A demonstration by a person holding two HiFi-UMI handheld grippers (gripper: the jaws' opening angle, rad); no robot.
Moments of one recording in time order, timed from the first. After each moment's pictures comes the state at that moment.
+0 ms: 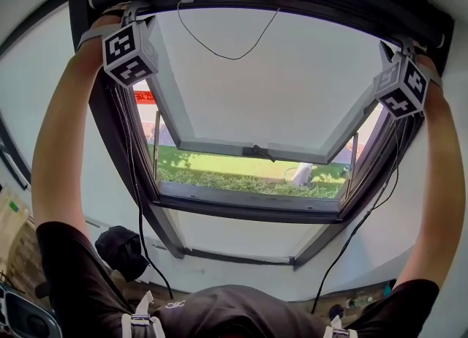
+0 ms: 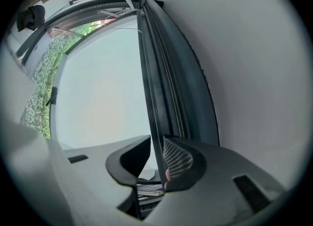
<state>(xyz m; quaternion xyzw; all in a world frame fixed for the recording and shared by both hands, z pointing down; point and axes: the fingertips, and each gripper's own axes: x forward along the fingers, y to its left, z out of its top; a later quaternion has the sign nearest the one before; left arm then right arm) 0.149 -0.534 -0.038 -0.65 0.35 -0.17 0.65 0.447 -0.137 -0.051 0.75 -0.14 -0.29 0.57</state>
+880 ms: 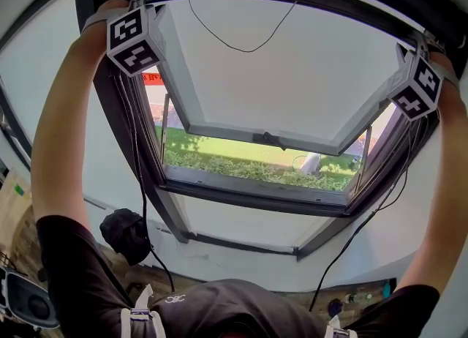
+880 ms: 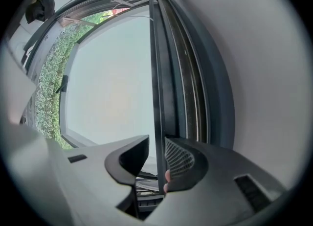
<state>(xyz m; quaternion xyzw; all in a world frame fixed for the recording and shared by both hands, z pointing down) 0.152 -0.532 -0.016 -0.66 0.33 -0.20 0.64 0.455 -0.143 -0.026 0.72 -0.13 -0.24 0.63</state>
